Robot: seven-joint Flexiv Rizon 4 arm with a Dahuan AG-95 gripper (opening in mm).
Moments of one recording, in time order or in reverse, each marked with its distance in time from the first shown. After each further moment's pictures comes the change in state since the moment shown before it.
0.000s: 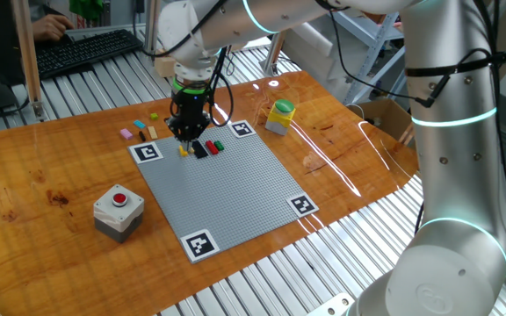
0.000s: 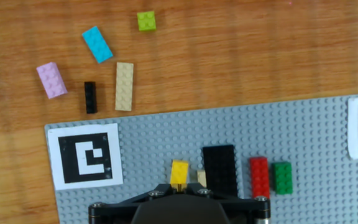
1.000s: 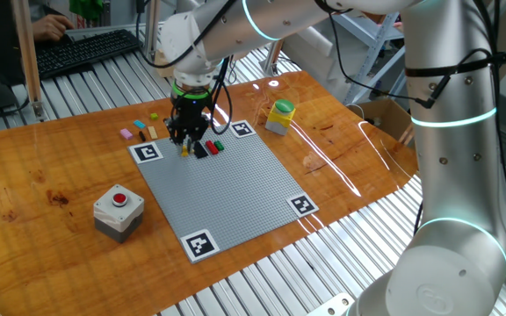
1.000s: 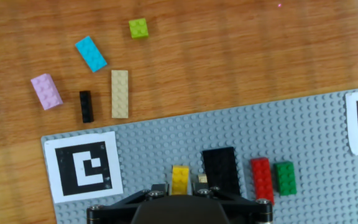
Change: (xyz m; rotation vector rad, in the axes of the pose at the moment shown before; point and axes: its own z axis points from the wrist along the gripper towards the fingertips) arm -0.009 0.002 0.013 0.002 -0.037 0.038
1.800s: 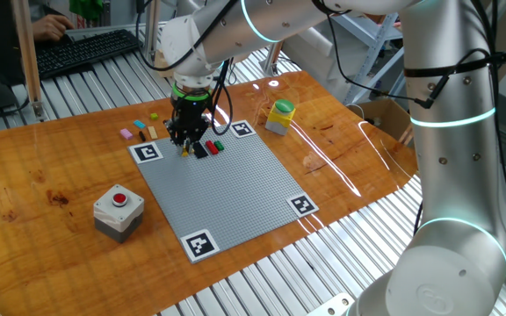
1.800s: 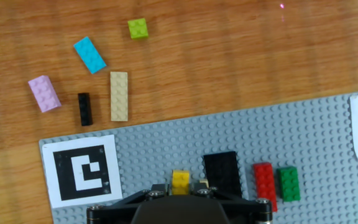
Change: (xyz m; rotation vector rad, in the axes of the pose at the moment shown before) arm 0.000 0.000 0.001 -0.007 -0.002 -0.035
